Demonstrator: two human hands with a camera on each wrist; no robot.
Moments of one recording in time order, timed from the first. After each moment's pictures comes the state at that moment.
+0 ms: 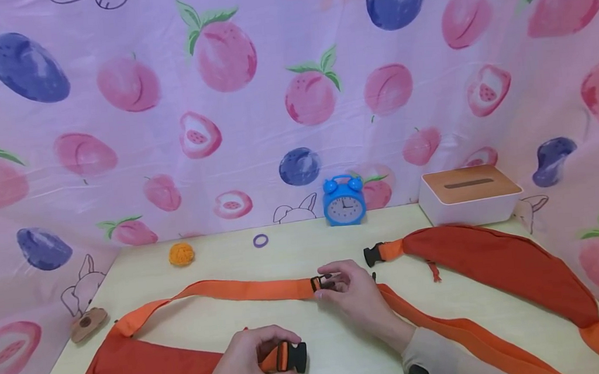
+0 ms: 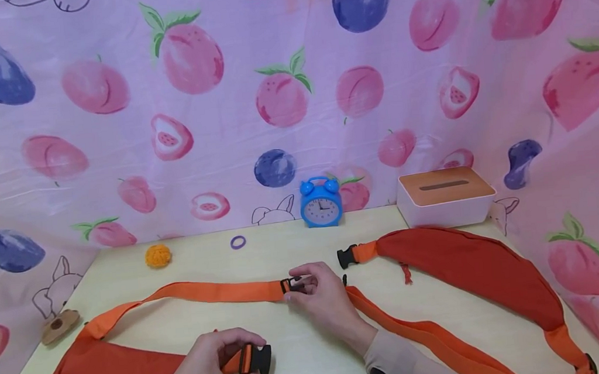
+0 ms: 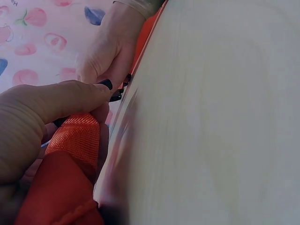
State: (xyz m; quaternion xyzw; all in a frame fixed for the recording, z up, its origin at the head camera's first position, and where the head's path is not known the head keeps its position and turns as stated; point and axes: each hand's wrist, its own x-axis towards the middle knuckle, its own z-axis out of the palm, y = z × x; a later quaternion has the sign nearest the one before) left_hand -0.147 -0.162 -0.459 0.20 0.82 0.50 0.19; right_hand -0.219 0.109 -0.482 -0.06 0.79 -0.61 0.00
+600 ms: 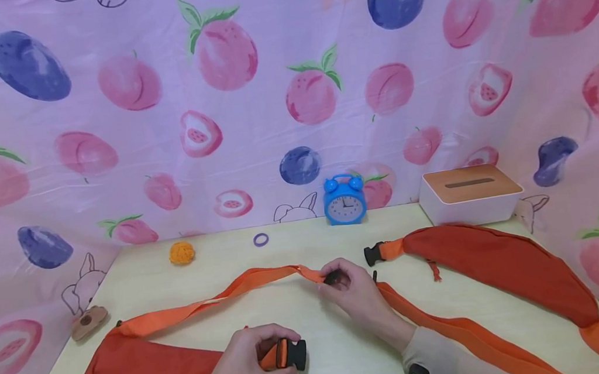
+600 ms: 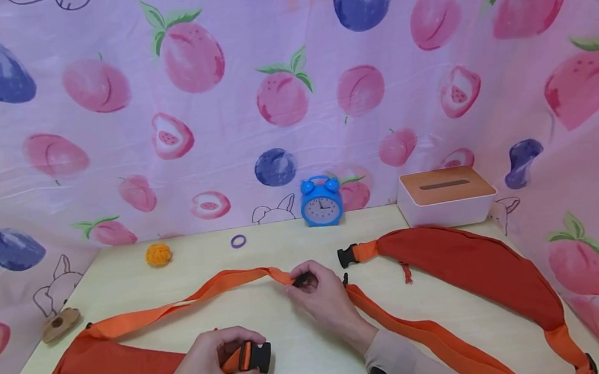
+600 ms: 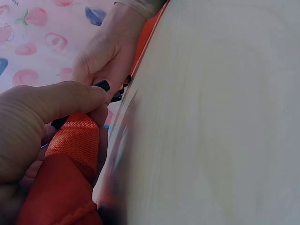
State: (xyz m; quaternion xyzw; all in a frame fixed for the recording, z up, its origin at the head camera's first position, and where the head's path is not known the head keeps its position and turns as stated) left_hand -0.147 -0.165 -0.462 0.22 0.83 0.49 0.16; right_hand -0.217 0.109 -0.480 -0.09 0.76 -0.65 0.01
